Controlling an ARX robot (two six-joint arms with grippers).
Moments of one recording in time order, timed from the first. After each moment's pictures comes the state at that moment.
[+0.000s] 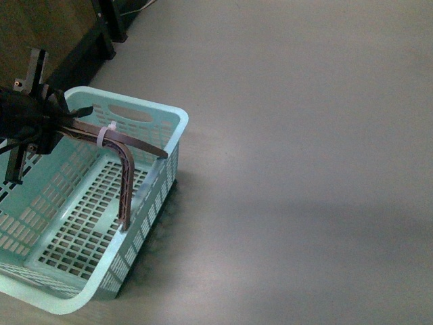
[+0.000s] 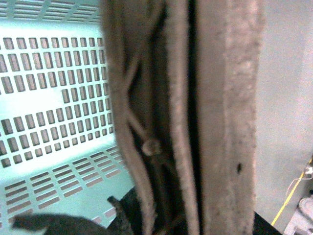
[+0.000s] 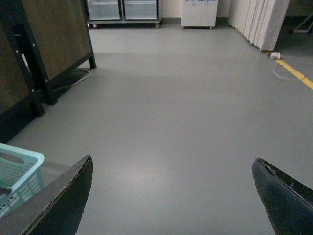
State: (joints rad) left arm -0.01 2.18 0.97 0.46 0.06 -1.31; right arm 0.00 0.00 0.02 0.00 0.00 0.00
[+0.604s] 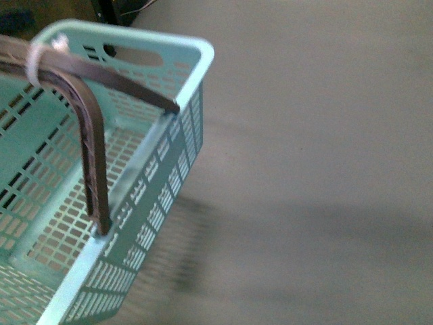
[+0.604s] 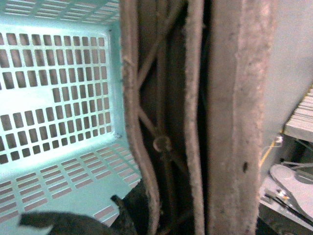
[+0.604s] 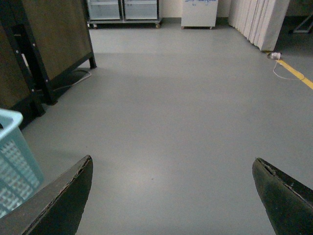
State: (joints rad) left arm -0.06 1.40 0.69 0.17 0.15 -1.43; right arm 0.00 0.00 0.02 0.00 0.00 0.00
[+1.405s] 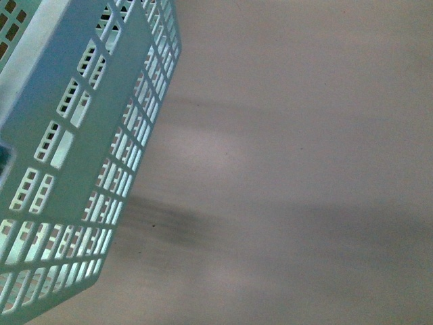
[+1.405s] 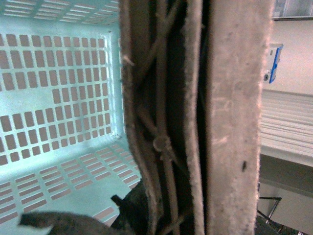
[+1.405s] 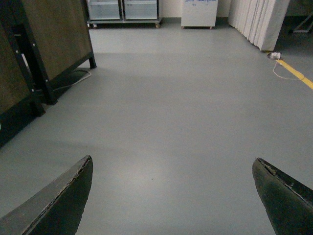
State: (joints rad) left arm -0.04 0.97 0.77 -0.19 0.11 -1.49; right arm 0.00 0.00 0.02 0.00 0.00 0.00
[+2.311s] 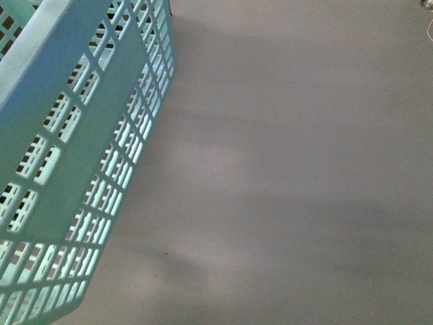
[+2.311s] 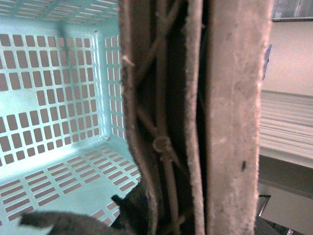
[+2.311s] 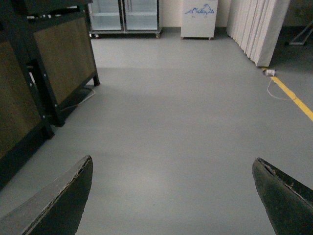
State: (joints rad) left arm -0.04 0.97 0.77 -0.20 0.11 -1.49; right arm 0.00 0.00 0.02 0.00 0.00 0.00
